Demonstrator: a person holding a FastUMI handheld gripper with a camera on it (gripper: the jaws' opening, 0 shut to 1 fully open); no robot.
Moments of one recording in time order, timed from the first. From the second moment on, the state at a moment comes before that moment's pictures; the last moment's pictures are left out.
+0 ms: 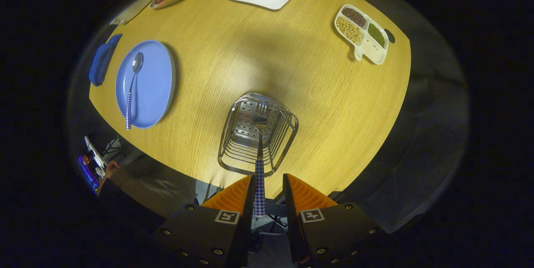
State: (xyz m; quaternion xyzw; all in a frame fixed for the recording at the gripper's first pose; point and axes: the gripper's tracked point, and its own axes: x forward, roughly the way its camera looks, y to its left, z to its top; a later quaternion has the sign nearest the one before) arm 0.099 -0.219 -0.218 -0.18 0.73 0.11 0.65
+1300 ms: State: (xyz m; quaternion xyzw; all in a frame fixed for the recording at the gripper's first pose) arm 0.010 -0.051 -0.181 -0.09 0.59 0.18 0.78
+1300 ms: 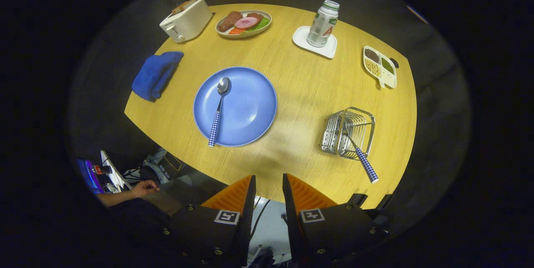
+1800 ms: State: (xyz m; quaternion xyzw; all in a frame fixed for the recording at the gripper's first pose) arm 0.011 0.016 -0.193 -0.08 0.59 0.21 0.77
